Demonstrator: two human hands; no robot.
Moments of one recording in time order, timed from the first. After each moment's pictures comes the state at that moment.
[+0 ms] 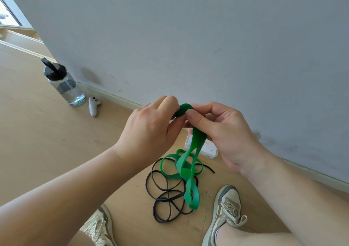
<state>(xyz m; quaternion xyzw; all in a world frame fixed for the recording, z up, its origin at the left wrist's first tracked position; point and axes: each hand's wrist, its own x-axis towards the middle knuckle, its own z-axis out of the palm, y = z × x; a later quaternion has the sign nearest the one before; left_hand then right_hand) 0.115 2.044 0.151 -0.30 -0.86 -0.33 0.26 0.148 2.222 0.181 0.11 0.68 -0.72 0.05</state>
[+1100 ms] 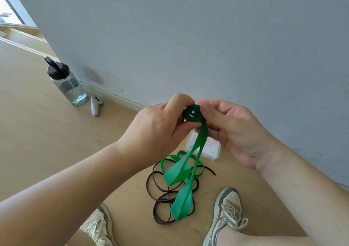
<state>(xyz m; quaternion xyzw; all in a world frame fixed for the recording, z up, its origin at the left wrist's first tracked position) 0.114 2.042 0.163 -0.34 -0.85 -0.35 0.20 0.140 2.238 0.192 0.09 0.63 -0.76 0.14</state>
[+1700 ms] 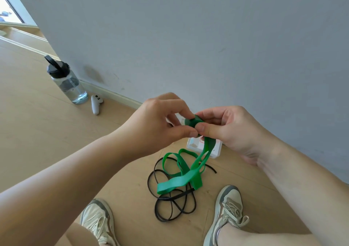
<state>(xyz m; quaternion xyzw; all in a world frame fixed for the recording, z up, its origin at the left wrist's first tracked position) 0.110 2.032 0.176 -0.24 -0.84 -0.48 -0.08 0.139 2.242 0.189 0.08 0.75 -0.63 0.17</state>
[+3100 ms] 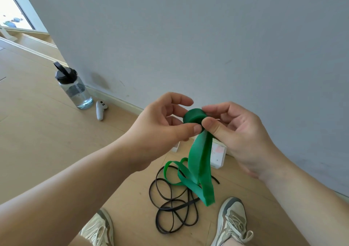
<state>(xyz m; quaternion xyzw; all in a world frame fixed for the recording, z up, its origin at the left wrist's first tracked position) 0.112 2.033 0.192 -0.06 -0.71 -0.69 -0.16 0.137 2.230 0.187 0.01 0.73 -0.69 0.03</state>
